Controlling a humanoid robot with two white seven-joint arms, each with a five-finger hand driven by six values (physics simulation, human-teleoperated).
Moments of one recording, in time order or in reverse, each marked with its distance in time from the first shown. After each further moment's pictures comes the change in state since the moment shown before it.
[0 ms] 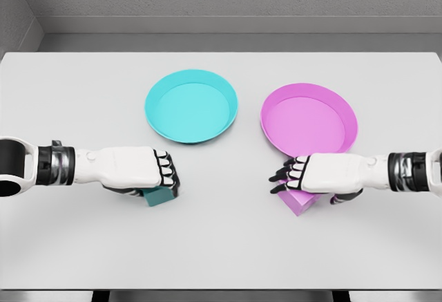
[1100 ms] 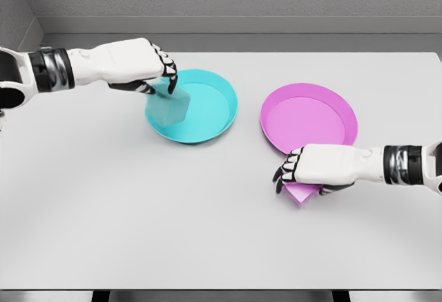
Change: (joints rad) left arm -0.282 -0.228 0.125 0.339 0.002 -0.001 0.005; right arm 0.002 0.046 -0.052 0.005 -0.011 -0.004 0.003
